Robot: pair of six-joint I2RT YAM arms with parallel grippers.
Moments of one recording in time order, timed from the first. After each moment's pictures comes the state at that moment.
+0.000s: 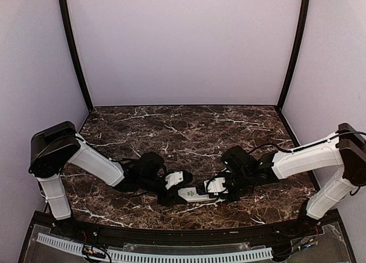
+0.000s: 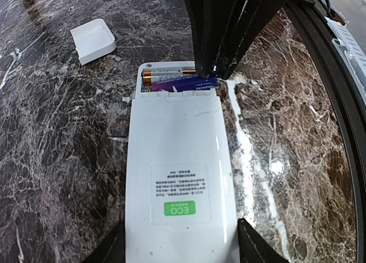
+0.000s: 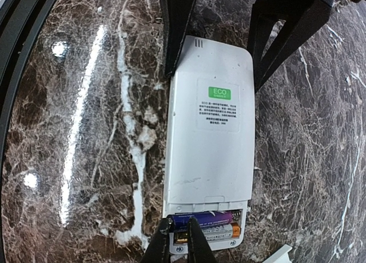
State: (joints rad) left arm -0.97 1.85 0.73 0.38 0.43 0.31; right arm 0.99 1.51 0.70 -0.19 -0.24 -0.77
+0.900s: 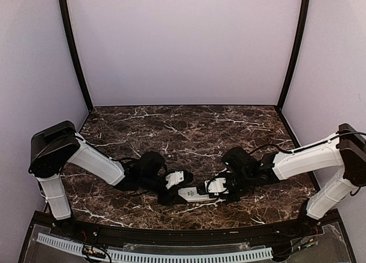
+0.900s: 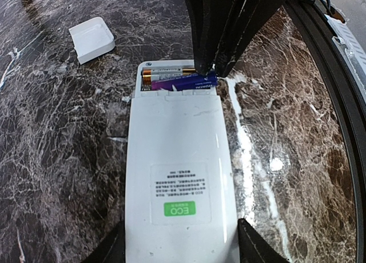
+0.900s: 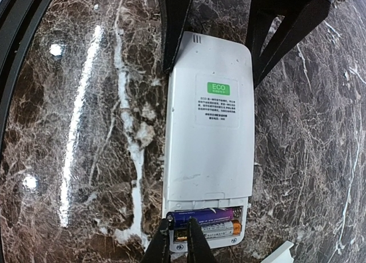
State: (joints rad) left arm -0.97 1.85 0.75 0.34 0.43 0.32; right arm 0.99 1.50 0.68 -0.17 -0.23 -0.76
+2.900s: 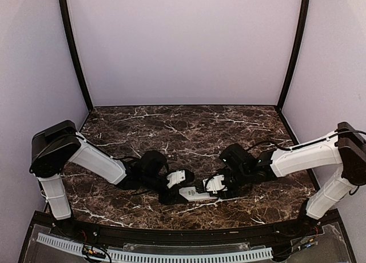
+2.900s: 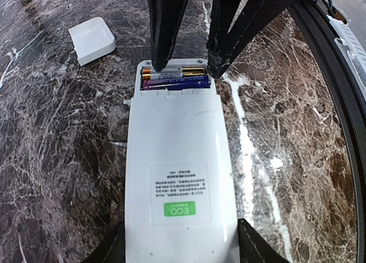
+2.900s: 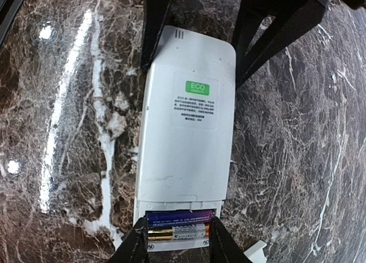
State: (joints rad) left arm -0.97 1.86 0.78 0.31 0.43 0.33; right arm 0.98 1.53 0.73 -0.20 -0.16 -0.84
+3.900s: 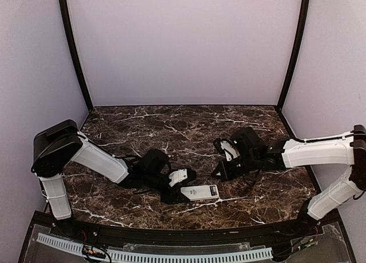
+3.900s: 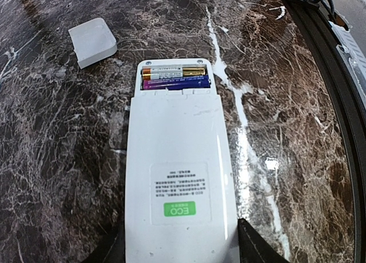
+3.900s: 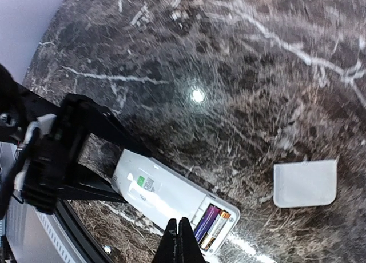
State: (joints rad) left arm -0.97 1.87 0.81 0.29 0.42 0.30; right arm 0.87 1.38 0.79 -0.23 -0.21 0.46
